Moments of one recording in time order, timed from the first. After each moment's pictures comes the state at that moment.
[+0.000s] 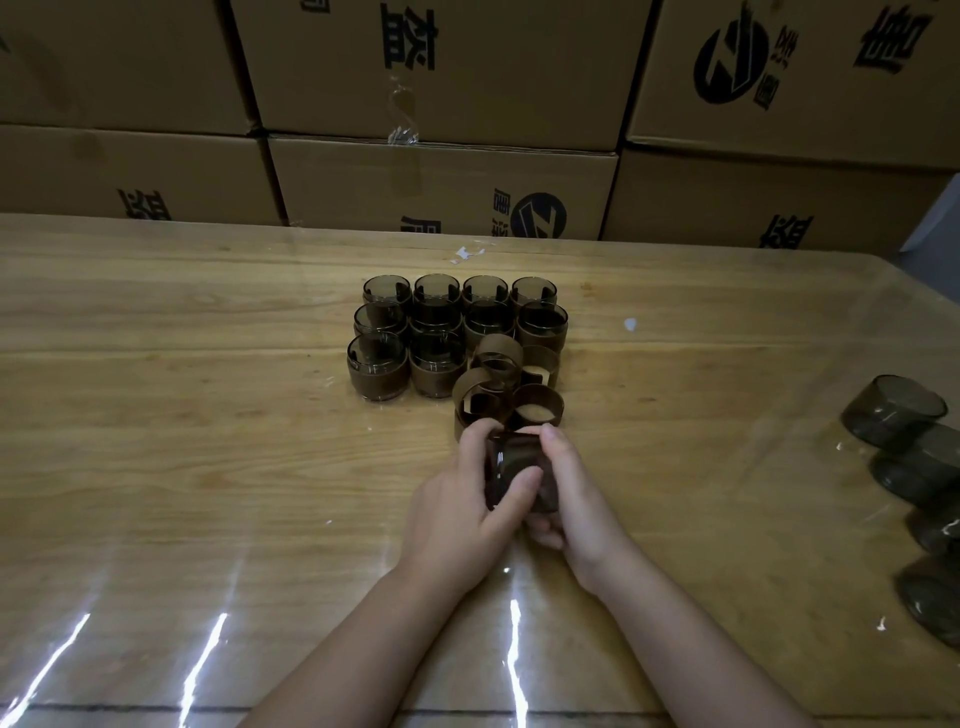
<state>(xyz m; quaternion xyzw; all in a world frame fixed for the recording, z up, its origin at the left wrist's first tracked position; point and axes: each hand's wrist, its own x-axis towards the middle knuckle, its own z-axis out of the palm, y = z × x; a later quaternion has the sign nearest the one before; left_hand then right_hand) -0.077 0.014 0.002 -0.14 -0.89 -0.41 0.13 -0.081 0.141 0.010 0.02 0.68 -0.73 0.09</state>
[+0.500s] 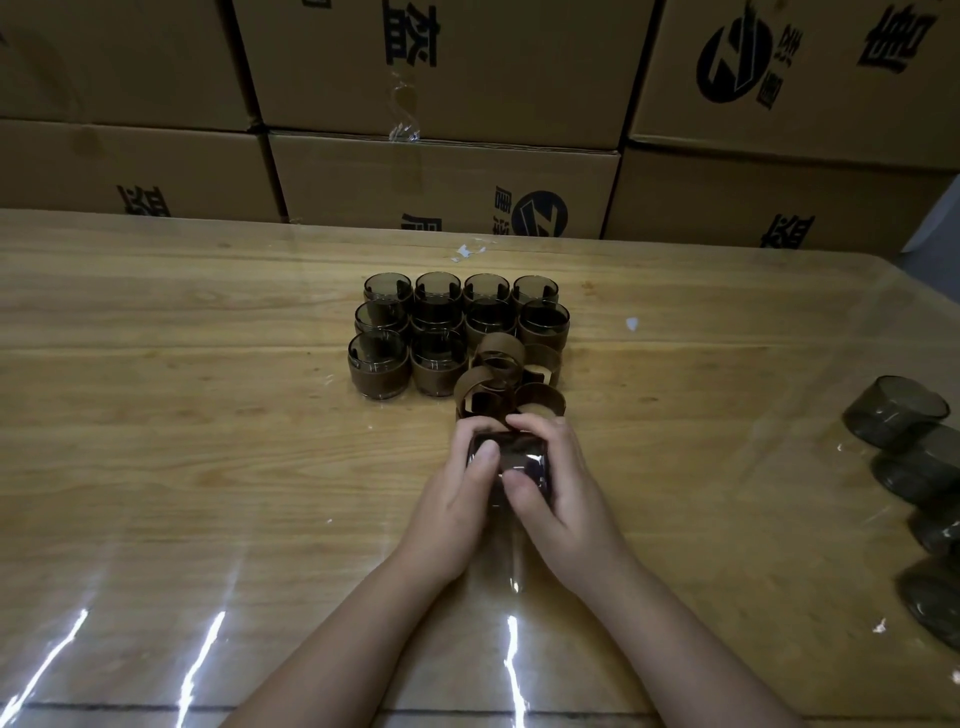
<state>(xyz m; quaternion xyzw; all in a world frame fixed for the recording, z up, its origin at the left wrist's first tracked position) -0.086 0.008 0.001 -0.14 -0.76 -0.63 0.03 -0.073 0.142 0.007 -0.20 0.82 -0.52 -0.16</state>
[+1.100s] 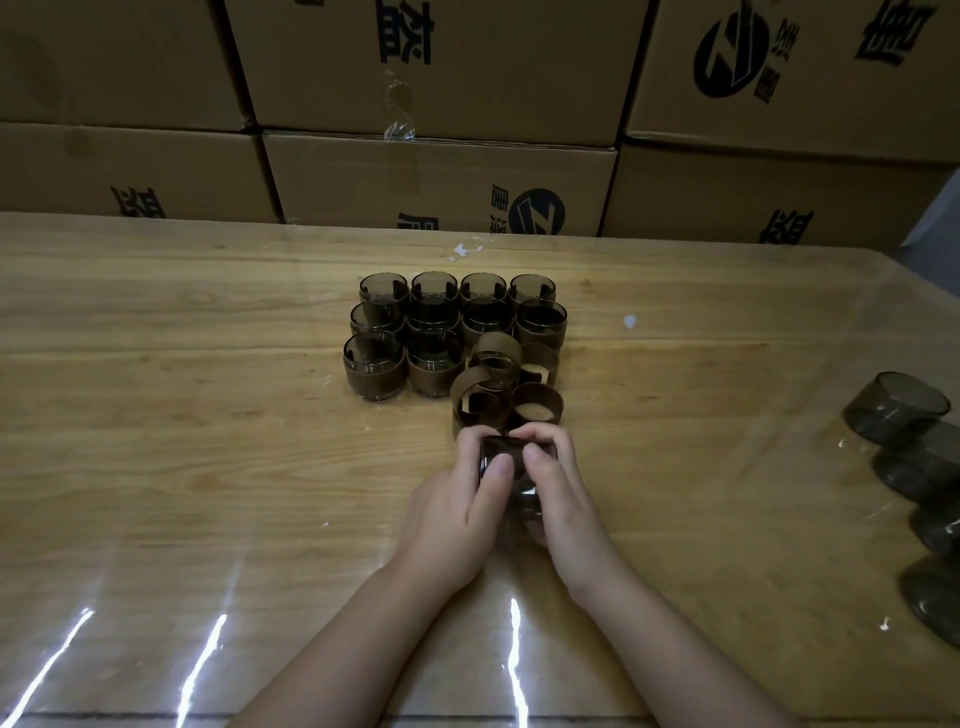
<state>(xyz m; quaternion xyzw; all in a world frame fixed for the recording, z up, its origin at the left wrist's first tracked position) -0.083 0.010 -0.001 -0.13 -0.88 -0.44 0.07 -0.069 0.132 0.013 -0.03 0.70 -0.72 0.03</state>
